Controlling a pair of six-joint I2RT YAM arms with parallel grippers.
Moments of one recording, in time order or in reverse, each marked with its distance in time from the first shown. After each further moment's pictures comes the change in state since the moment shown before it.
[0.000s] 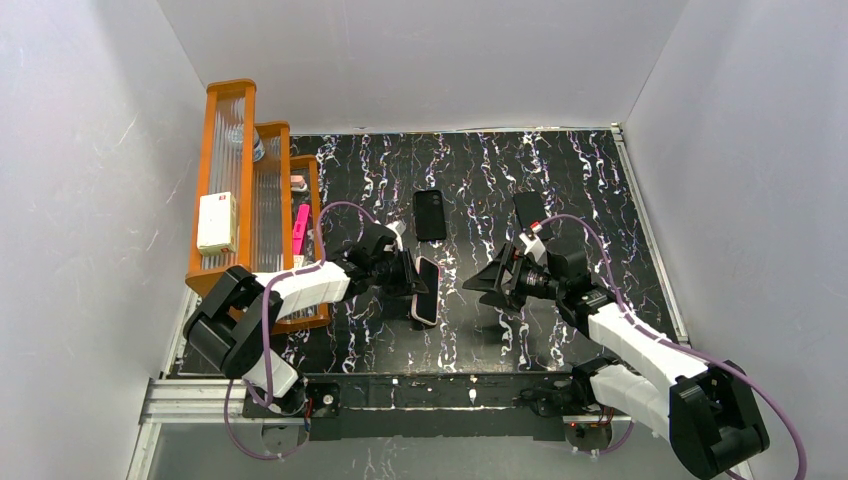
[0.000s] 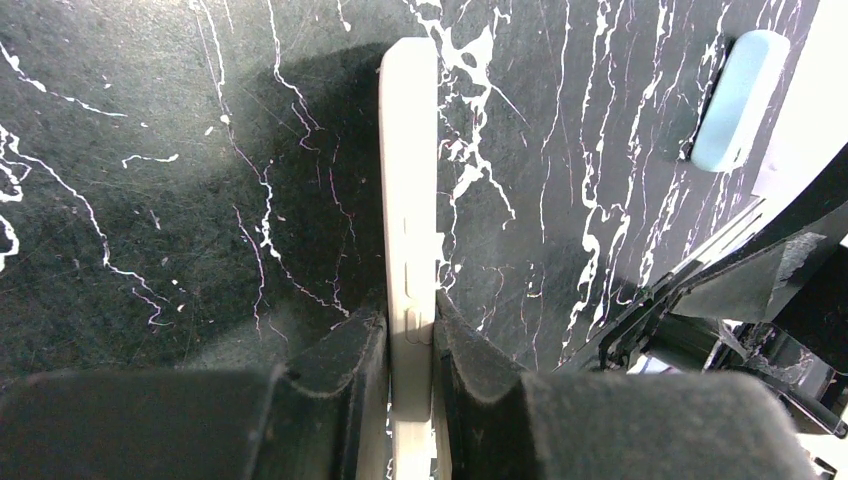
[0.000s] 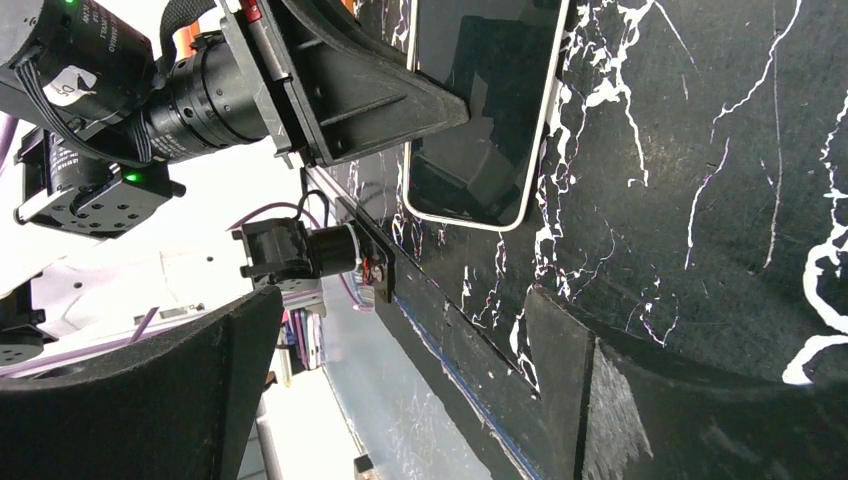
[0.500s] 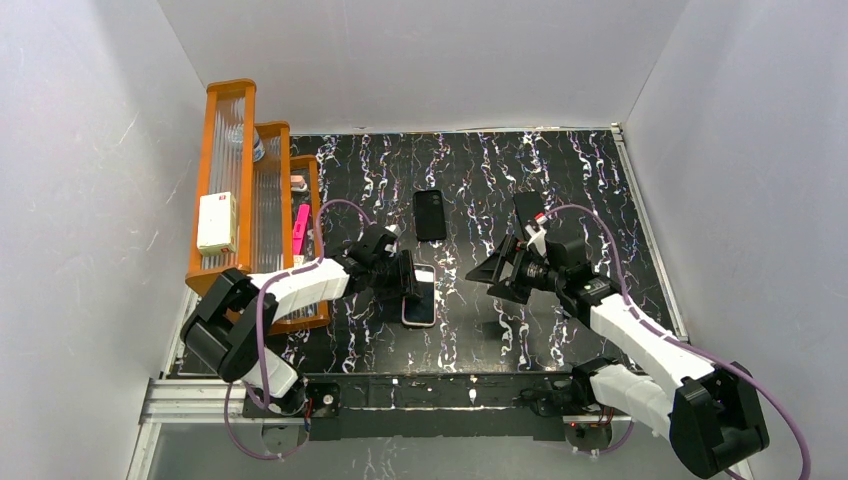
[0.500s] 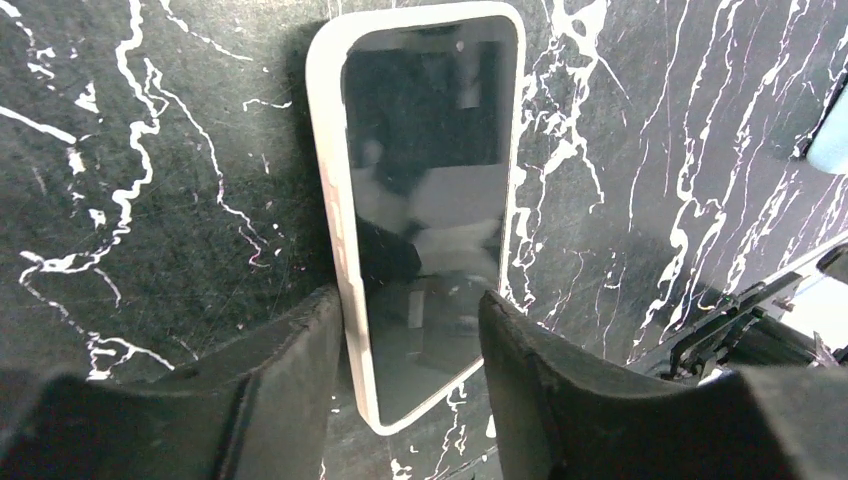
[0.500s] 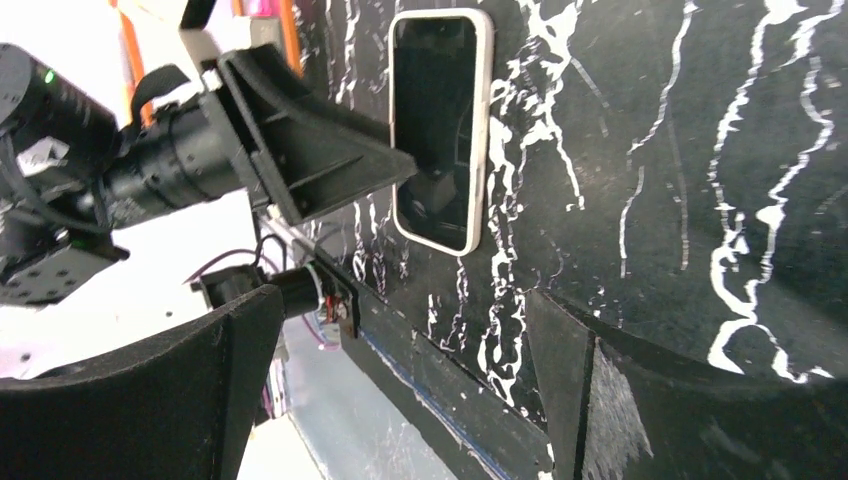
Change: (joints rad) left arm 0.000 -0.013 0.040 -0.190 -0.089 0.068; right arm 0.000 0.004 0.097 -0.162 0.113 -0.072
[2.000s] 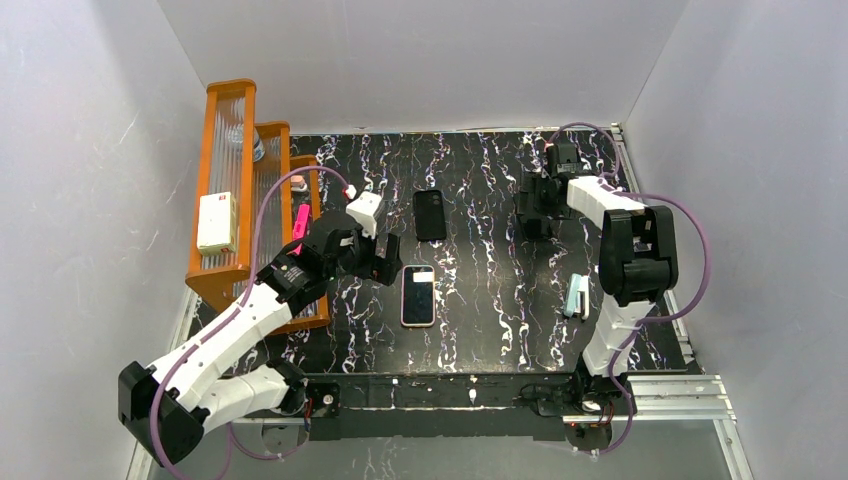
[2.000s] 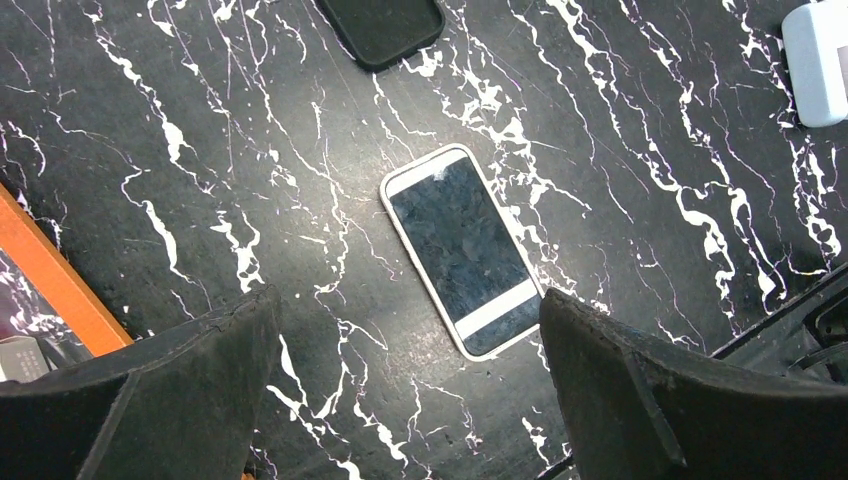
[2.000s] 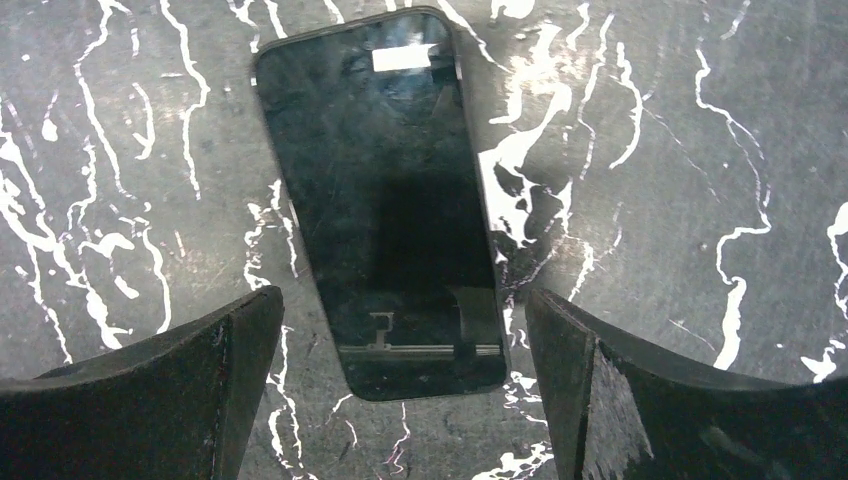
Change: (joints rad) left arm -0.001 -0.491 0.119 -0.256 -0.240 0.520; right arm -0.306 0.928 0.844 -0.334 0.583 -0.730
